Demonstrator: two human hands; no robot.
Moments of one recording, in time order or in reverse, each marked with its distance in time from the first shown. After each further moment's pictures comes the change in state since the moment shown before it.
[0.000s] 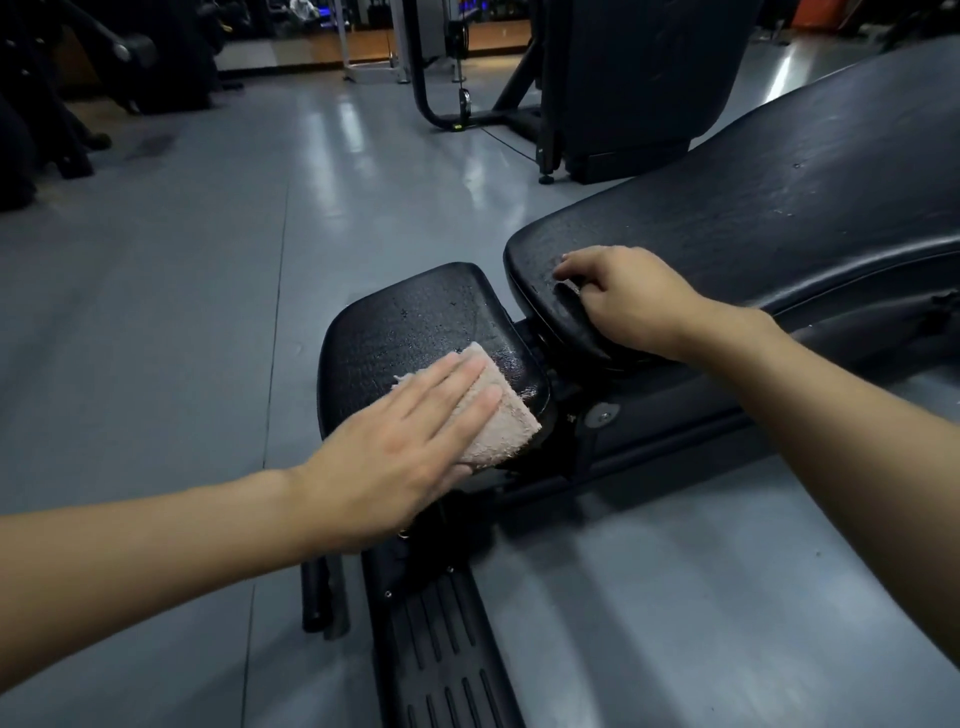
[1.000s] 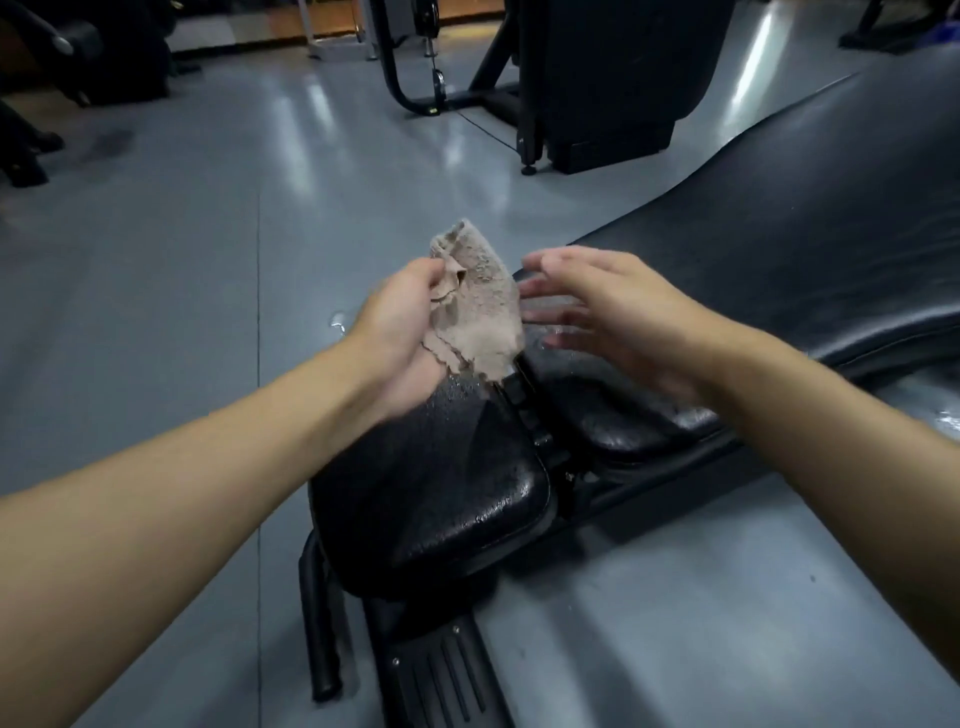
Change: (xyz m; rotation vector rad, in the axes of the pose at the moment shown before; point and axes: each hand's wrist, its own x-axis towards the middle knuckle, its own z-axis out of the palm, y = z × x) left_hand 0.152 -0.074 -0.056 -2.037 0.311 -1.074; right_hand 0.029 -0.028 -0.038 1.092 -0.125 0.309
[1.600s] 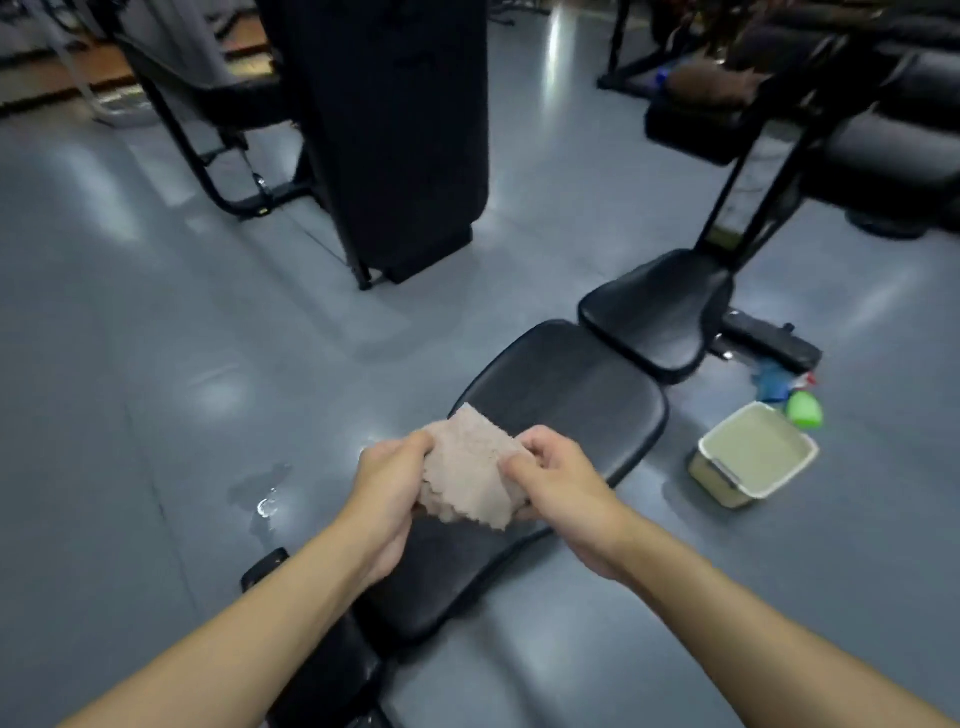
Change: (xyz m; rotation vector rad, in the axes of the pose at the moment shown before) left_hand -0.078 0.302 0.374 0.469 -0.011 -0.325; right_hand -0.128 -0.382 -0.230 0.129 0.350 0.366
